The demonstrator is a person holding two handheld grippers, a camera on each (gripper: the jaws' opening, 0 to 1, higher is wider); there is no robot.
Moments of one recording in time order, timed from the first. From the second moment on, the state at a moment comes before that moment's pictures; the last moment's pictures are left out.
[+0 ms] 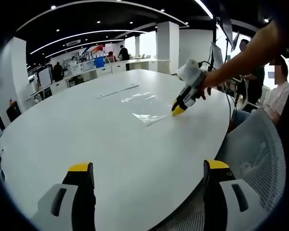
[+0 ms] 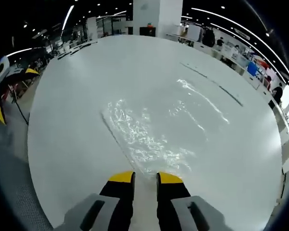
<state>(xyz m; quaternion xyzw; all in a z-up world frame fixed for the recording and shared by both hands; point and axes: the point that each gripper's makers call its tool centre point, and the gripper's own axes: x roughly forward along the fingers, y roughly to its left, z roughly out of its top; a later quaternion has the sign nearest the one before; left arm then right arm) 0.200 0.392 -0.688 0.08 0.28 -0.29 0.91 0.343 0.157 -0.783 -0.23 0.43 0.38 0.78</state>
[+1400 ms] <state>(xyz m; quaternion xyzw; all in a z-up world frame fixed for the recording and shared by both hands) 0.204 0.389 -0.689 0.09 0.29 -0.30 0.90 0.299 0.184 -0.761 -0.39 0.36 0.53 0.66</state>
